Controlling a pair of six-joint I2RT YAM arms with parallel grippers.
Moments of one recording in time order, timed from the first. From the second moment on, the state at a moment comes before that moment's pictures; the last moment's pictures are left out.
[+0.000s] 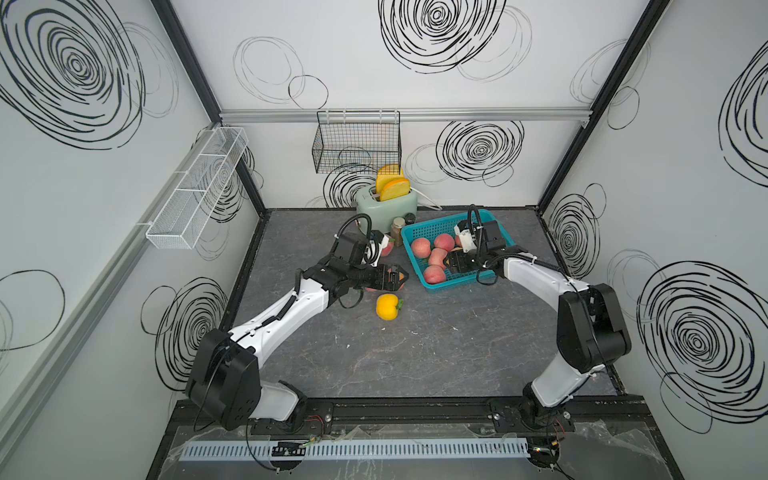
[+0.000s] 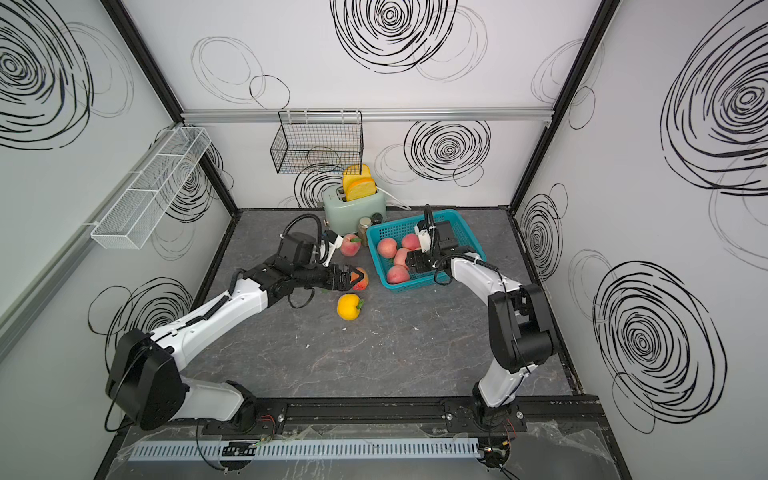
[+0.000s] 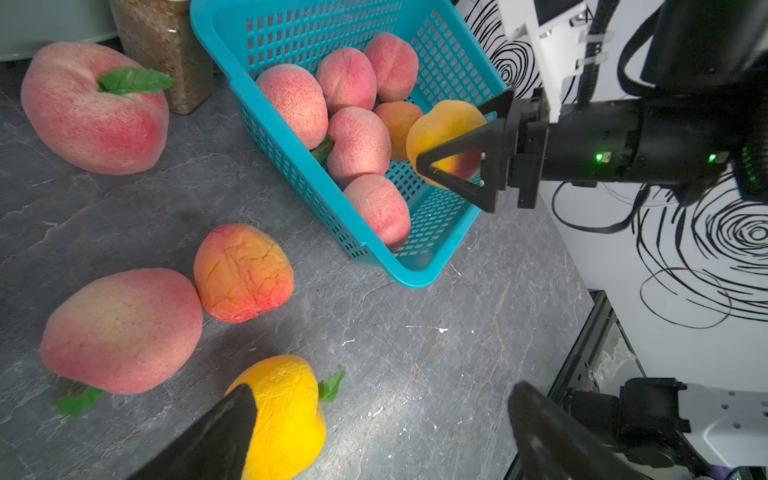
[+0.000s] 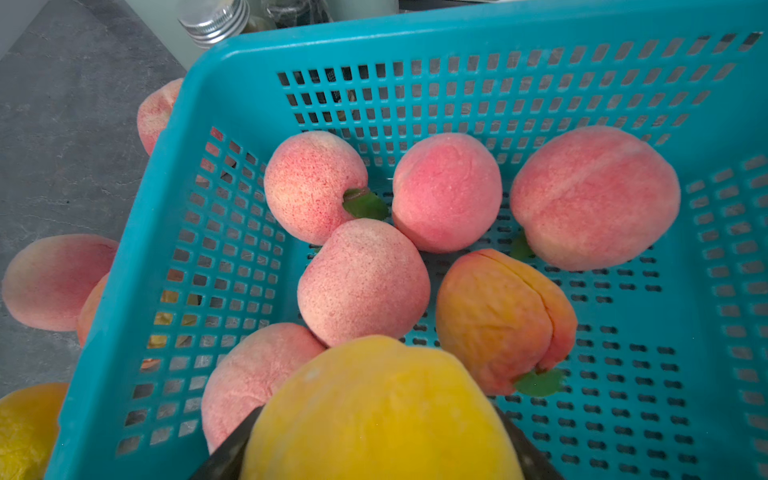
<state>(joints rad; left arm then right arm) -0.48 1.41 1.05 -0.35 0.42 -0.36 0.30 1.69 1.16 -0.35 -0.18 0.05</state>
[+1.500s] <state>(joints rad) -0.48 1.42 1.05 -0.35 0.41 -0.35 0.30 1.73 1.14 -0.36 -0.18 0.05</state>
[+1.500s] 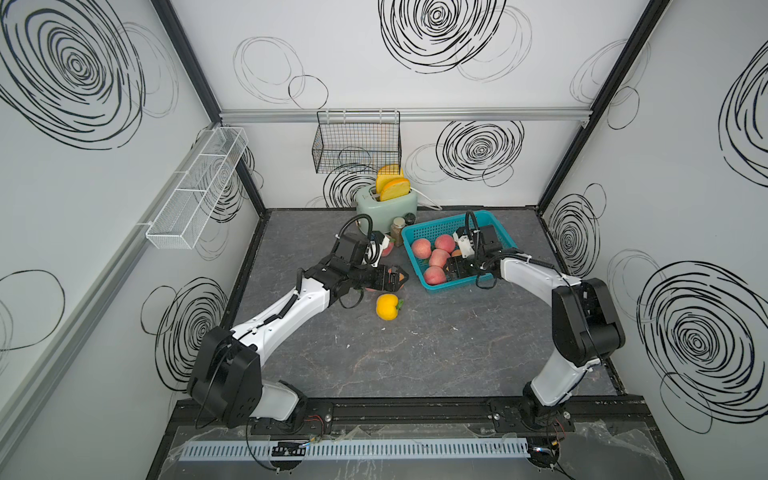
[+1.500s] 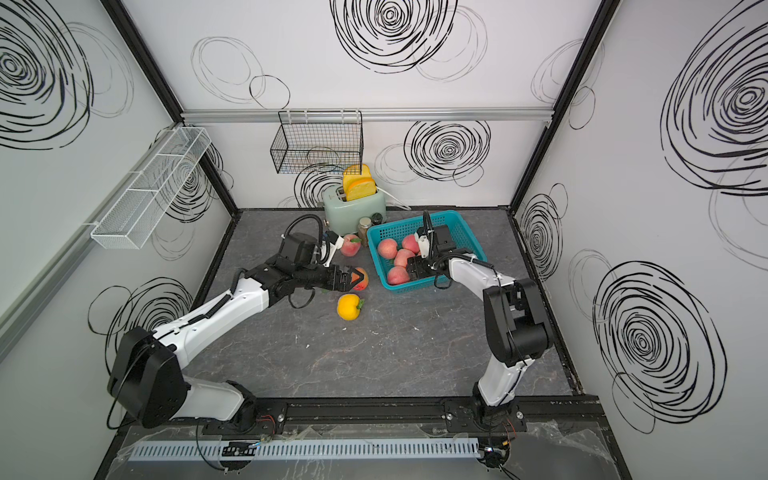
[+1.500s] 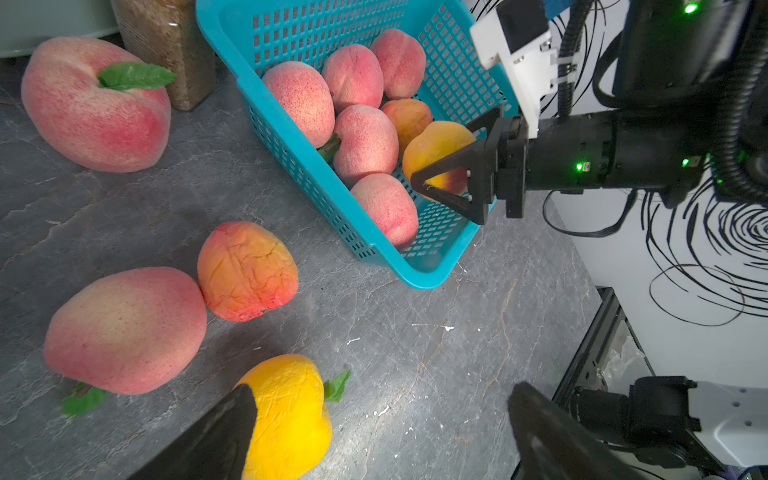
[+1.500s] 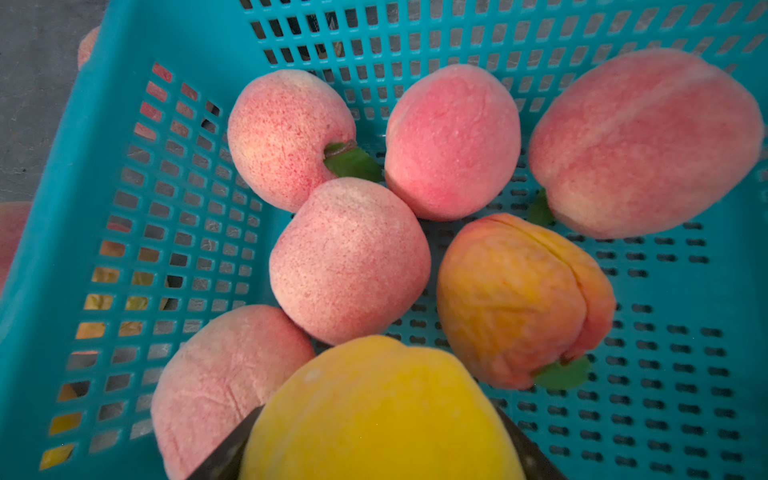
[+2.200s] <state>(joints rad) -0.48 1.42 1.05 -0.35 0.39 -0.35 0.30 1.73 1.14 -0.36 -0.18 0.04</state>
